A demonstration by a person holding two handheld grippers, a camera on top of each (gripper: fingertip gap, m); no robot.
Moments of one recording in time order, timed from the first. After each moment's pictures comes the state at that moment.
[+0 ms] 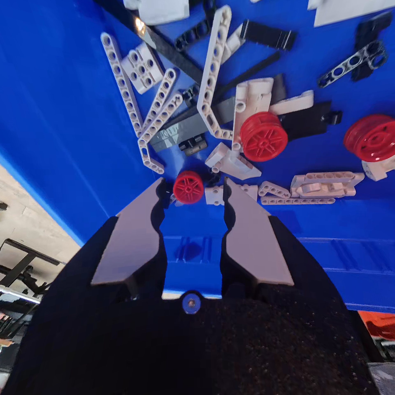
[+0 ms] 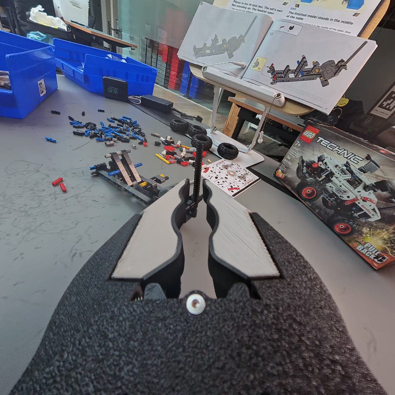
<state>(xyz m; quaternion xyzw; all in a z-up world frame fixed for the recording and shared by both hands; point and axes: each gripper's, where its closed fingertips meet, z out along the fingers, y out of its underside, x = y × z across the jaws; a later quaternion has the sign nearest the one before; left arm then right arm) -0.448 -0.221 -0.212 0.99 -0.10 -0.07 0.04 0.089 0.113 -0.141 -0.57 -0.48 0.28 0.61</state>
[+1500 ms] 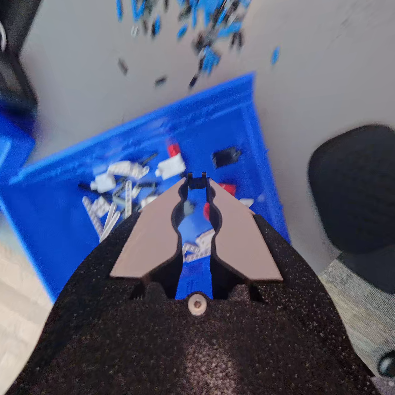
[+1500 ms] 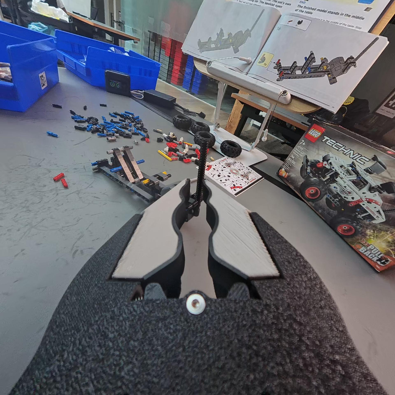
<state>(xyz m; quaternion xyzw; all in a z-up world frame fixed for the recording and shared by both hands) -0.322 -0.163 -0.135 0.96 -0.19 0.02 -0.18 0.086 0.111 -0.144 -0.57 -0.49 0.28 0.60</state>
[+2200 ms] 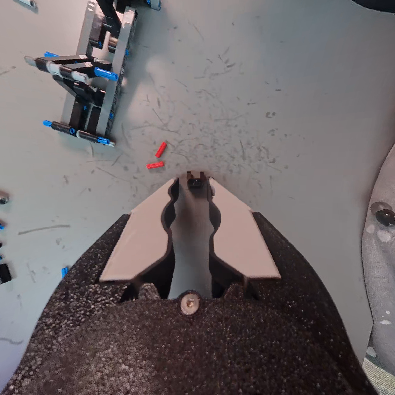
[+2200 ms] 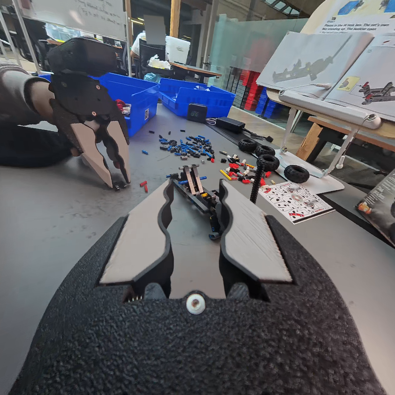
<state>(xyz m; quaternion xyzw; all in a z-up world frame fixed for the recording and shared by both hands) -0.010 -0.061 -0.236 0.89 -0.33 0.13 -0.29 0.085 0.055 -0.131 -0.48 -0.56 0.42 0.52</state>
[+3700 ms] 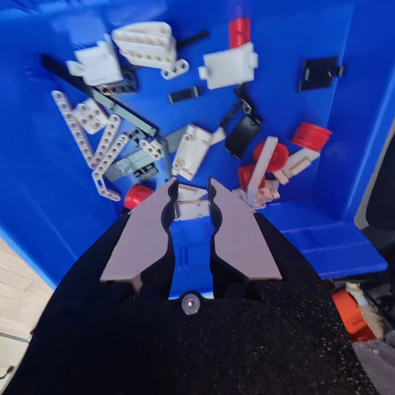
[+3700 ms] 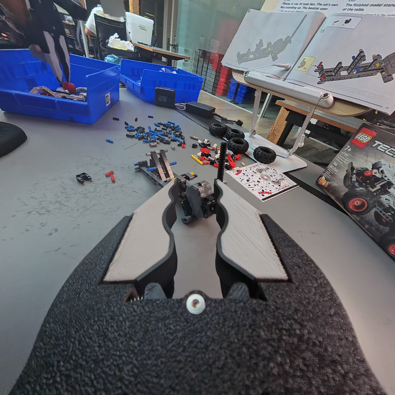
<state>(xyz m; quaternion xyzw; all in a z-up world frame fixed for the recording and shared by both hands) -0.383 -0.212 -0.195 0.99 -0.11 0.05 -0.02 0.097 0.090 -0.141 -0.53 -0.53 0.37 0.54</state>
